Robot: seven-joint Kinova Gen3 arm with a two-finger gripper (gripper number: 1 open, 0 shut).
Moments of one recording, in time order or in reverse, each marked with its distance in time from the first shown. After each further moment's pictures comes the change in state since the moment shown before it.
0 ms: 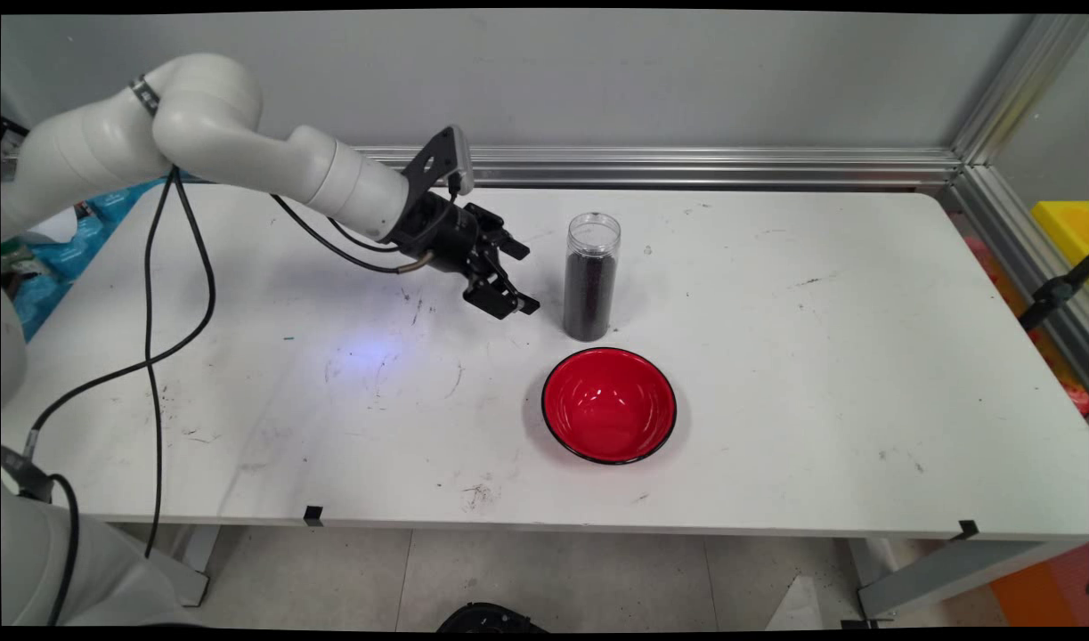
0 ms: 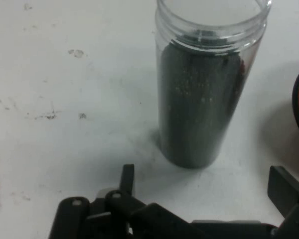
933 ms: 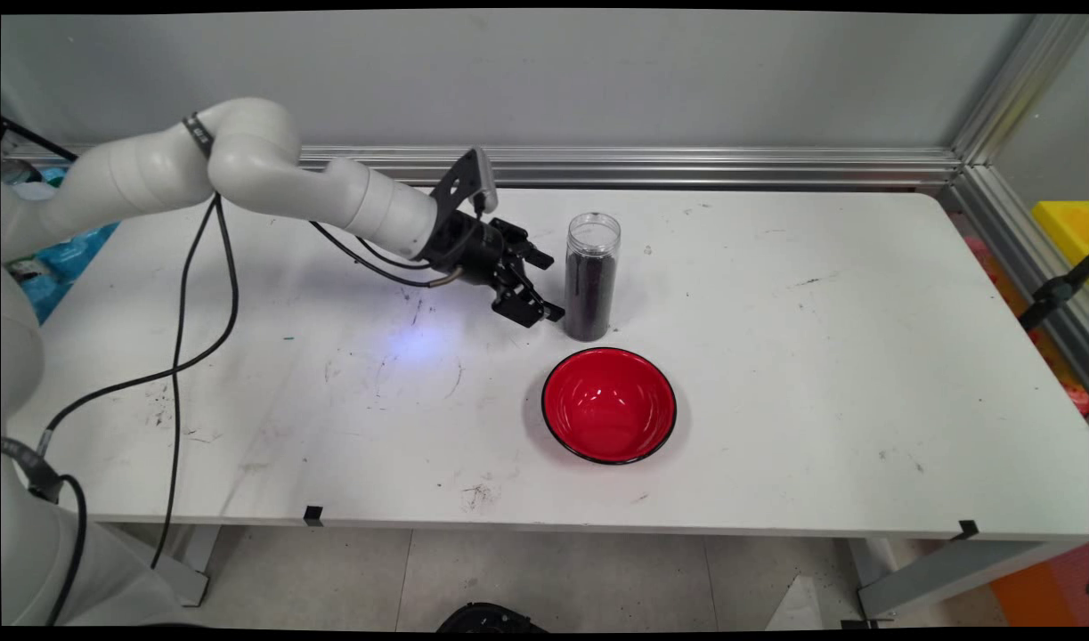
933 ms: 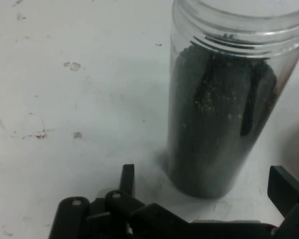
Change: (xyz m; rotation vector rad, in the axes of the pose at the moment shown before) arm -0.014 -0.009 0.047 -0.015 0.066 -0.014
